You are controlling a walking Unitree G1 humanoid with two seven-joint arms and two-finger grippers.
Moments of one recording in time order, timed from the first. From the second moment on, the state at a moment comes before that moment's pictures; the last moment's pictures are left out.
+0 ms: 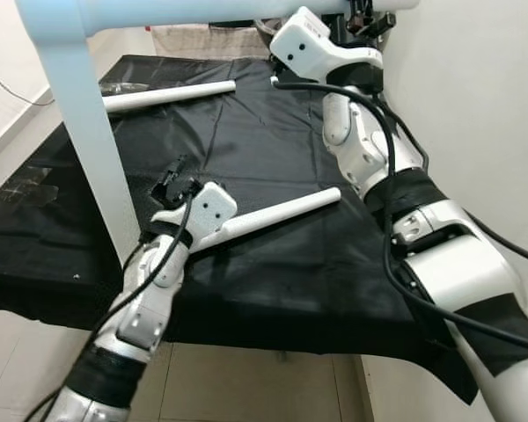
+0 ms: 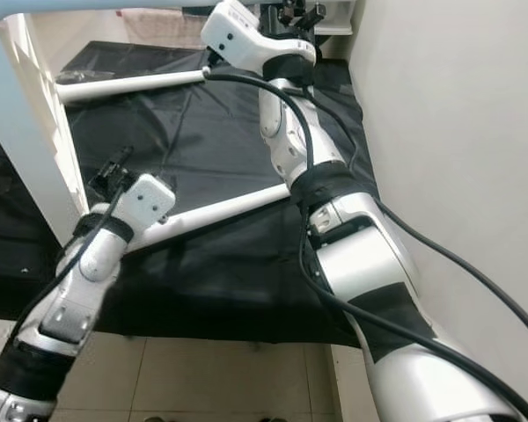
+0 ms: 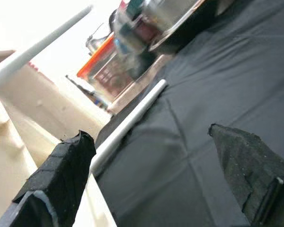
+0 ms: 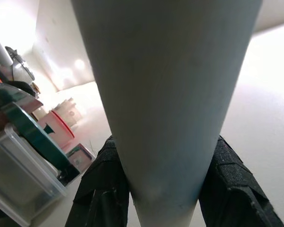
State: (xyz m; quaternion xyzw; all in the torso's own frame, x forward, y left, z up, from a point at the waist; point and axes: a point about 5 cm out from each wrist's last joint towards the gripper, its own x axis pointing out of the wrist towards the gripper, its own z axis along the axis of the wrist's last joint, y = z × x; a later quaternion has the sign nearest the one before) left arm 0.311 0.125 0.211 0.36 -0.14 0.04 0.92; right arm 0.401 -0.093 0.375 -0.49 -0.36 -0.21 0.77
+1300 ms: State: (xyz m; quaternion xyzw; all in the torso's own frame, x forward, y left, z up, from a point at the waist) left arm 0.294 0.211 0.169 0.33 0.04 0.09 0.94; right arm 0.399 -0.062 0.372 -0.53 -0.38 -0.16 0.75
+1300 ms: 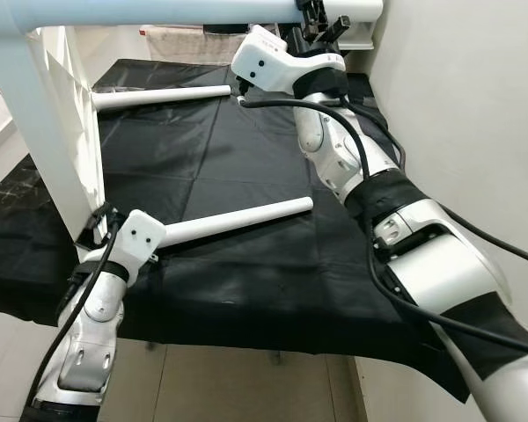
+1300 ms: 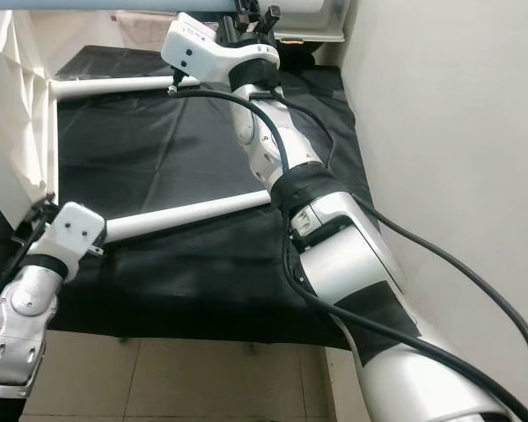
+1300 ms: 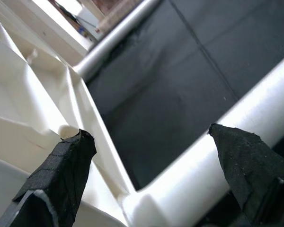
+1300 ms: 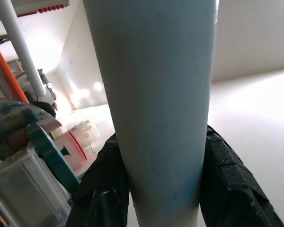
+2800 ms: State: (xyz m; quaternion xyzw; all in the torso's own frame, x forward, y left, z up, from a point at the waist) left arm 0.352 0.216 0.190 0.29 -0.01 0.06 0.96; right arm 0.397 -0.072 0.373 -0.53 -0.37 -0.19 0.74
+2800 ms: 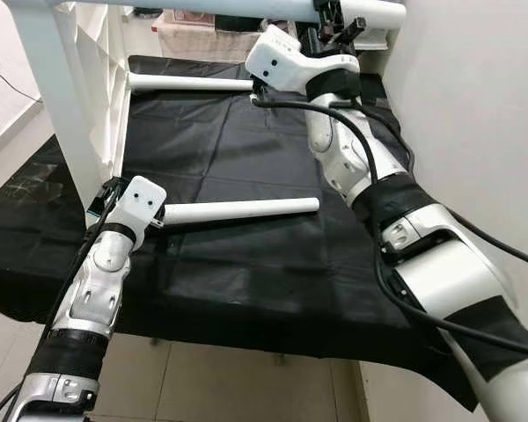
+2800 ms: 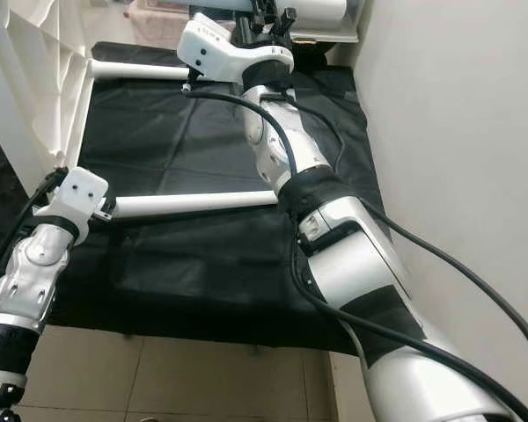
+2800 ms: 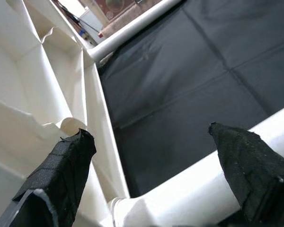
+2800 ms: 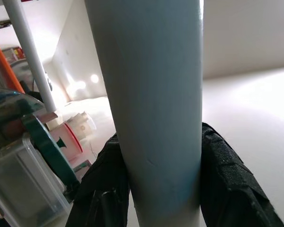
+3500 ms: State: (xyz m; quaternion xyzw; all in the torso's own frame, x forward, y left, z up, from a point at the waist) left arm 0.378 0.208 0.207 0.30 -0.04 0.08 0.95; right arm 0.397 -0.076 0.375 -0.53 -0.36 -0.19 0.74
